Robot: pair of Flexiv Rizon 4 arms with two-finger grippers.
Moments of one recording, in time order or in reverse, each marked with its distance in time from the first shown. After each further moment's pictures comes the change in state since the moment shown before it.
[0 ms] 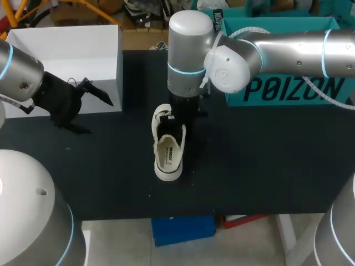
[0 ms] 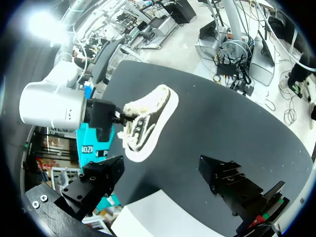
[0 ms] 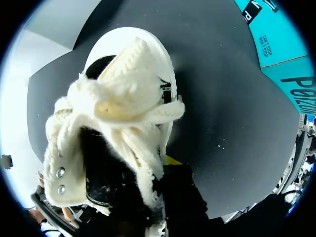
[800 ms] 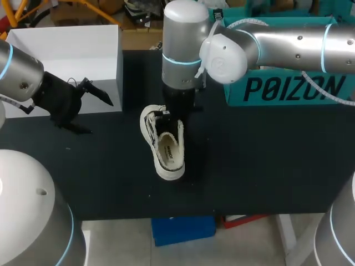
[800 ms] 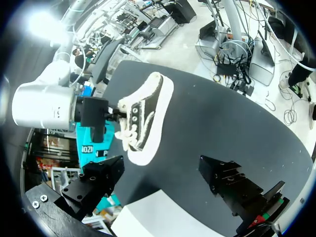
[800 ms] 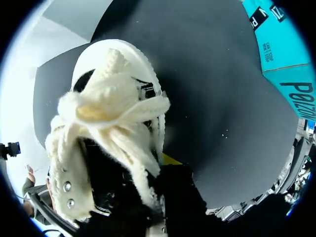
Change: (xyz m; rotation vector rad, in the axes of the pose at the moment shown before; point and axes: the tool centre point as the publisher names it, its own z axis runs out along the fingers) left arm 0.000 0.000 0.000 0.000 0.000 0.000; right arm 0.020 -0.016 -0.034 0.045 0.016 -0.064
